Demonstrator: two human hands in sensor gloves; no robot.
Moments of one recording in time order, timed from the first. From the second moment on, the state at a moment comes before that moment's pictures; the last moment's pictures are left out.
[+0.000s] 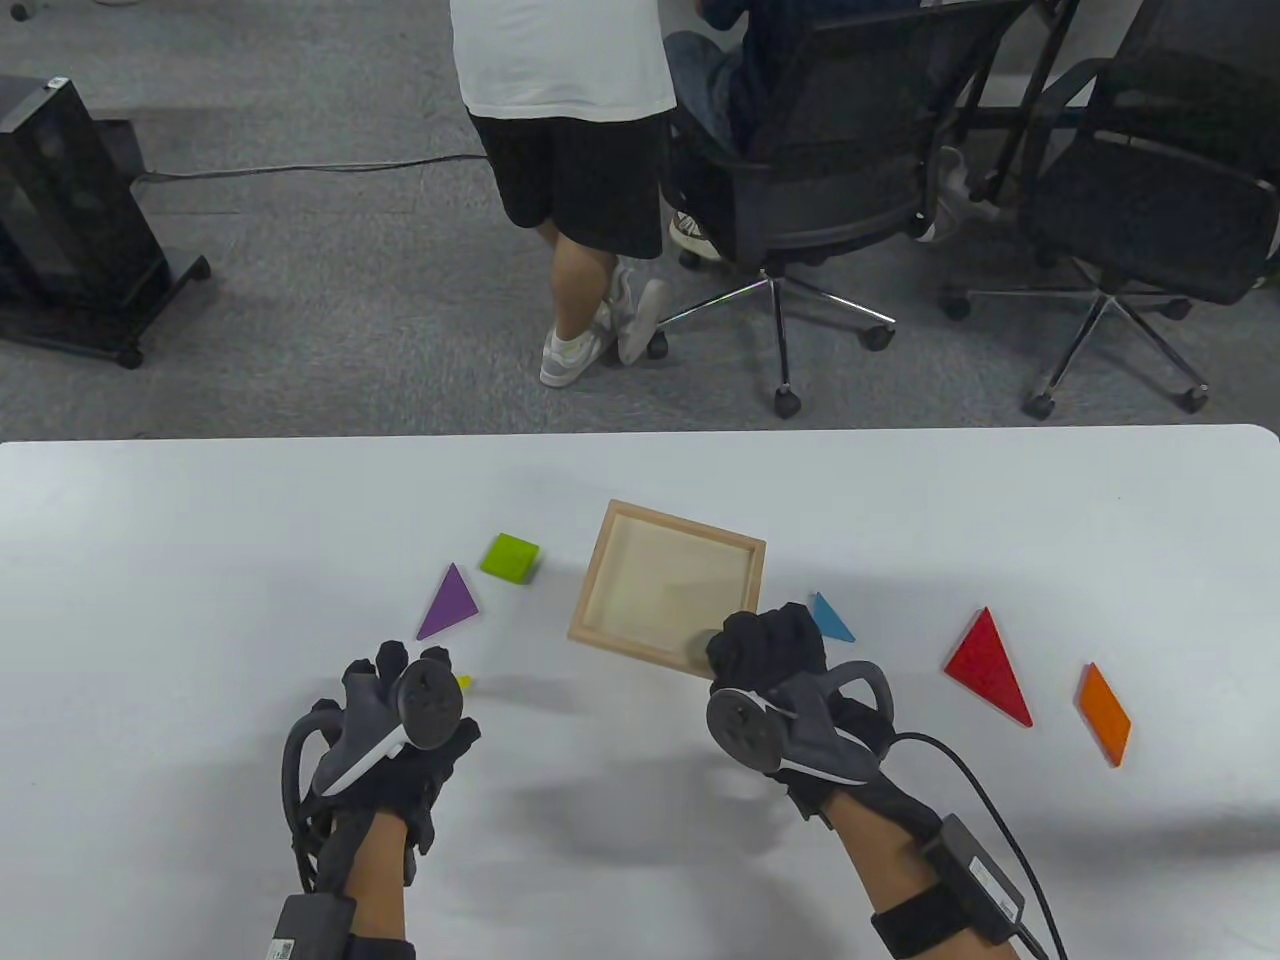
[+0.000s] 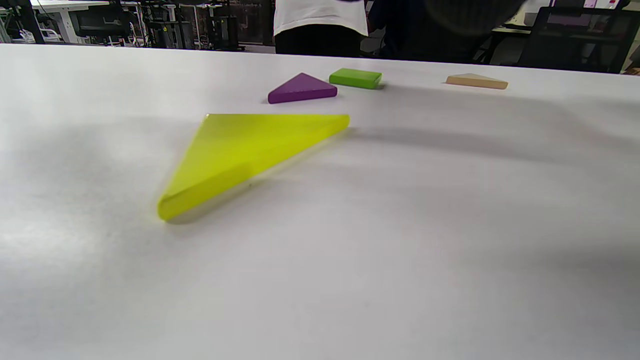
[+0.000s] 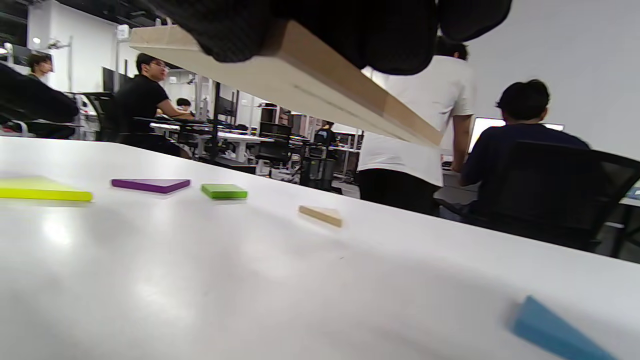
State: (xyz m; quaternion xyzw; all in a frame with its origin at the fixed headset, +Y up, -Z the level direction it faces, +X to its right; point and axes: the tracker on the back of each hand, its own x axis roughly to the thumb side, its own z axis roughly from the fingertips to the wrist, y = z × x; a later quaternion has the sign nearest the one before) left_hand -0.243 -0.720 -0.314 -0.14 -0.02 0.02 0.99; right_hand 0.086 -0.692 -0.303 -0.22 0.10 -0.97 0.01
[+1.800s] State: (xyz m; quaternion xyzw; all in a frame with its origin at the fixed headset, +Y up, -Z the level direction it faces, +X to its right) left_hand -0.258 -0.735 -0.322 -0.18 0.01 0.03 0.98; right_hand 0.066 -0.758 -0.319 -0.25 -0.06 -0.96 0.13
